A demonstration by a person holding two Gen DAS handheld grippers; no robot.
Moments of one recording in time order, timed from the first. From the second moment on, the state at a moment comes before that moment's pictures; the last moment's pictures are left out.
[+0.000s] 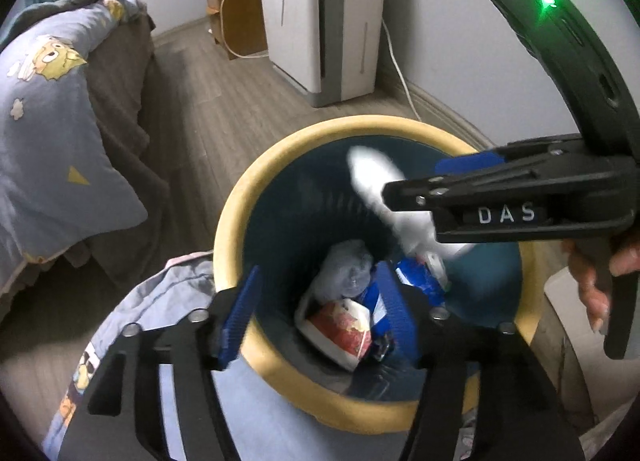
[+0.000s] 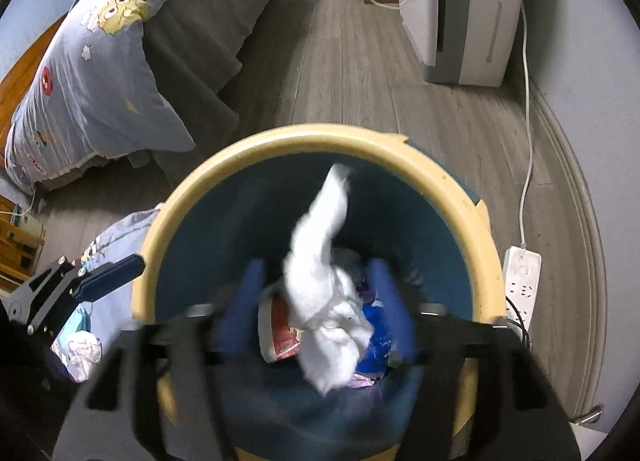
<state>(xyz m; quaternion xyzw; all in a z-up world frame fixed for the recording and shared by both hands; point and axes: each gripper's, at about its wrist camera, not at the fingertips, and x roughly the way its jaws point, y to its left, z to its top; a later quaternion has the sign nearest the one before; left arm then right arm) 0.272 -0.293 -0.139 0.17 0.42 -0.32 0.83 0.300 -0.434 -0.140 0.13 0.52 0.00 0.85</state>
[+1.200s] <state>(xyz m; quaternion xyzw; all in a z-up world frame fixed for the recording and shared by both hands) 0.142 -0.161 -0.027 0.17 0.34 -0.20 0.90 0.196 -0.409 -0.014 0.06 0.42 -0.03 0.90</state>
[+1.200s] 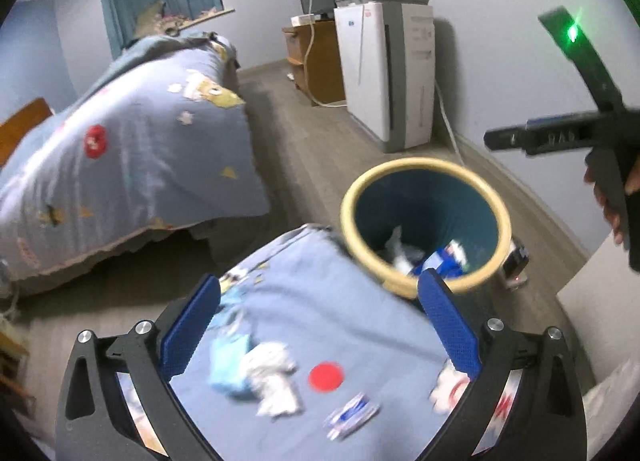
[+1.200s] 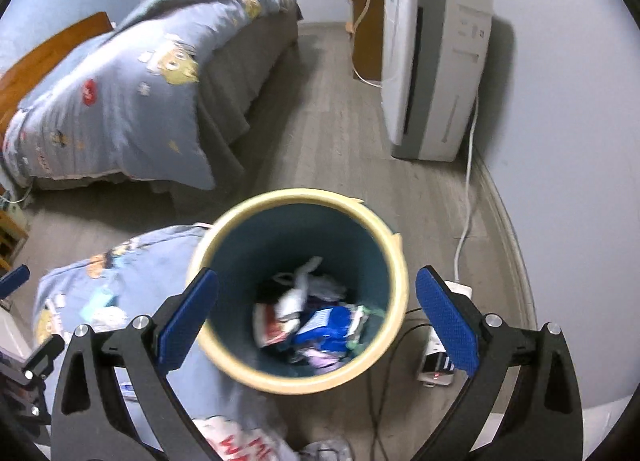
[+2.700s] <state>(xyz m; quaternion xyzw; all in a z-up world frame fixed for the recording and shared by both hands) 0.062 -0.002 -0.154 0.06 0.53 -0.14 0.84 0.164 -0.177 -0.123 0.00 0.58 0.05 0.81</state>
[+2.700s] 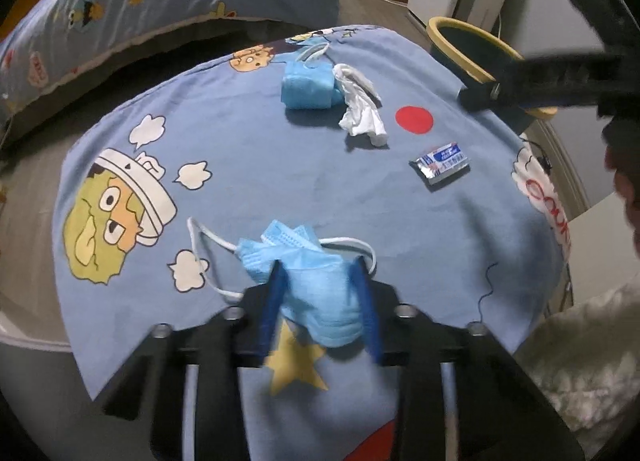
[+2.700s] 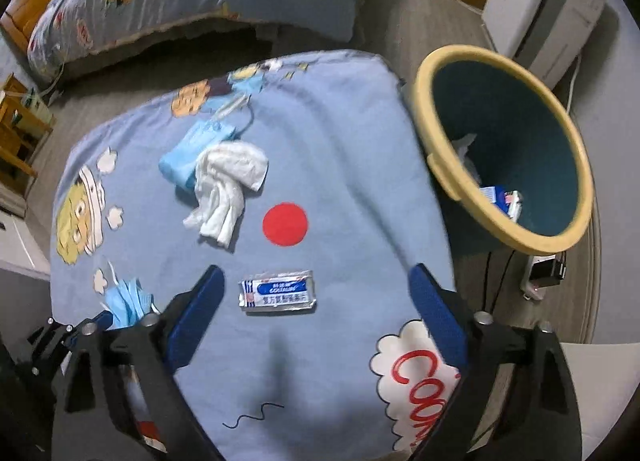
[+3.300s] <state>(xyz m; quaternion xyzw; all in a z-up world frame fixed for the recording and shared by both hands) 0.068 0.000 -0.170 0.06 0.55 -0.14 0.82 0.168 -0.143 -0.177 -0.04 0.65 0.10 0.75</state>
